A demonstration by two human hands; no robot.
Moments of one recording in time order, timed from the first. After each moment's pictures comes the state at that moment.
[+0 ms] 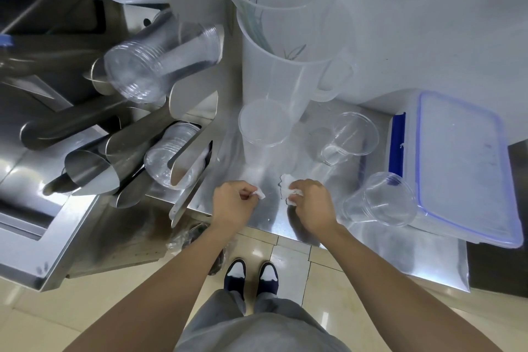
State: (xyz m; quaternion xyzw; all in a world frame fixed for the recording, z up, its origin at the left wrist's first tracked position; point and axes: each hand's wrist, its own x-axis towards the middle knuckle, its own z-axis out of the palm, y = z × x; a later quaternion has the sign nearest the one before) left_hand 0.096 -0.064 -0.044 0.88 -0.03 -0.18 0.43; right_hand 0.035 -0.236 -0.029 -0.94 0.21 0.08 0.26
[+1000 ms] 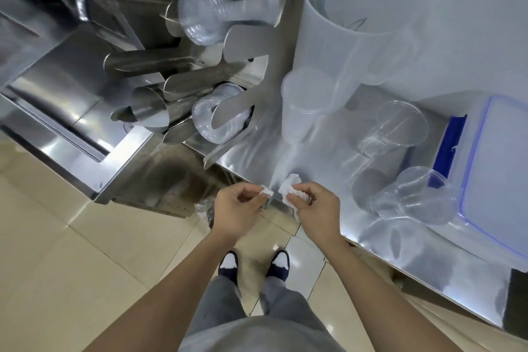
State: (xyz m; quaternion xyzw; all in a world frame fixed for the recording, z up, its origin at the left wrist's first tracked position) left_hand 0.008 -0.022 -0.026 0.76 0.15 -0.15 0.61; right_hand -0.014 -0.190 -0.041 -0.82 0.22 0.02 0.53
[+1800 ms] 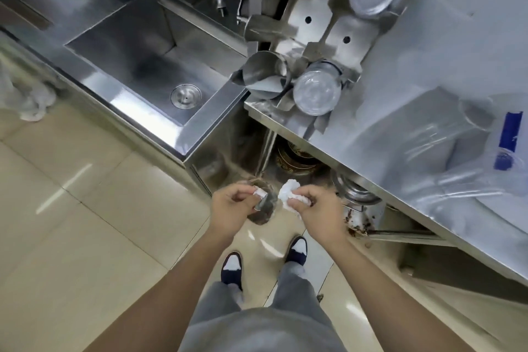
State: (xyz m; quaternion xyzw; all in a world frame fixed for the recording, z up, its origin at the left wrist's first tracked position) left_hand -0.041 0.188 -0.054 0.68 0.22 -0.15 0.68; right_hand -0.060 0.003 -0.029 -0.87 0.17 0.05 0.46
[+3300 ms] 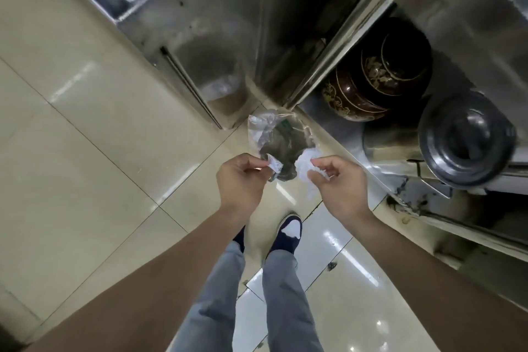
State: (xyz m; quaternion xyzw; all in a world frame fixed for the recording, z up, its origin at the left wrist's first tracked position) left_hand -0.039 0.200 -0.307 0.70 0.36 -0.15 0.60; right_hand -0.025 0.024 -0.297 -0.86 0.19 0.17 0.43
